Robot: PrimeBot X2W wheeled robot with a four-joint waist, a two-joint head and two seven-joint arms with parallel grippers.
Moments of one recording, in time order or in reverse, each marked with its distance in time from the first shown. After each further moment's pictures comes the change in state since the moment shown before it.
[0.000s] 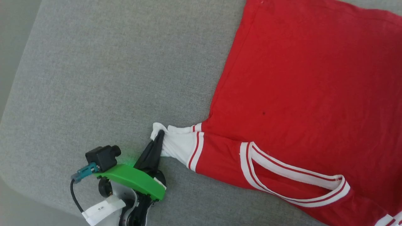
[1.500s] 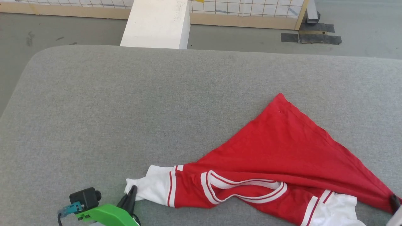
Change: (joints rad) left arm 0.207 0.110 0.026 -0.031 -0.009 0.117 0.101; right arm 0.976 0.233 -0.134 -0.420 0.311 0.000 -0.241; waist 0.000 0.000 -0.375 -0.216
